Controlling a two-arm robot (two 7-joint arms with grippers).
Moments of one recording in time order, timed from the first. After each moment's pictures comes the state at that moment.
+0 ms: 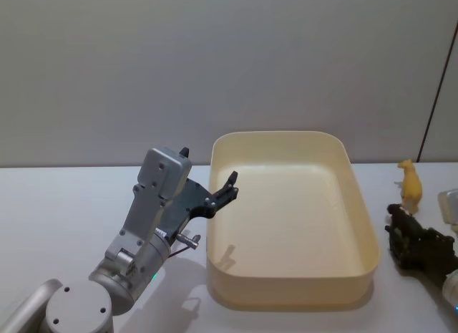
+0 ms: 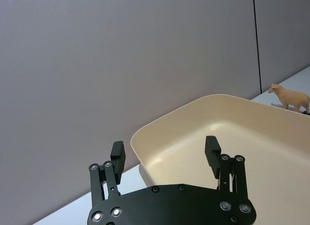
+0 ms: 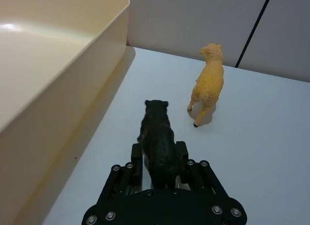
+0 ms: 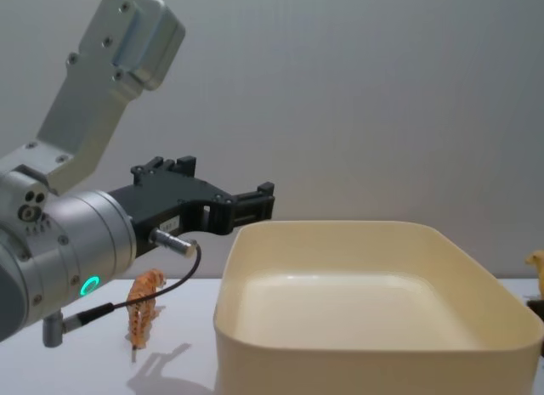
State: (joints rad) left arm -0.24 0.38 0.45 -1.63 -0.20 0.01 -0.01; right arm 0.15 0.33 -0.20 -1.40 0.20 0.19 0.09
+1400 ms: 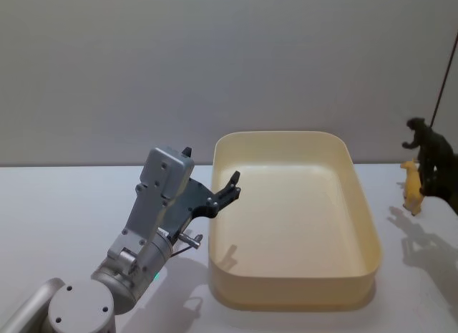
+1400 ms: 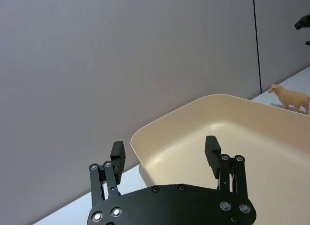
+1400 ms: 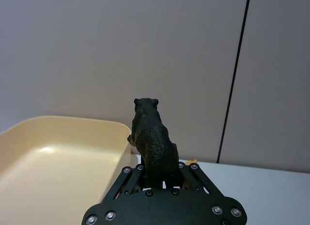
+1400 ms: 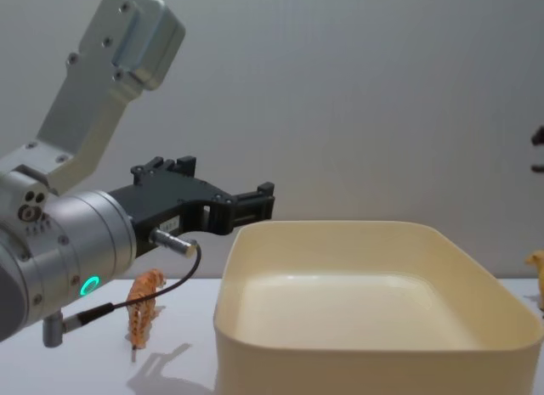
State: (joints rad) left arm -0.24 0.38 0.45 -1.63 -0.20 0.01 -0.01; right arm 0.14 0.35 -0.14 -1.63 0.34 0.09 0.05
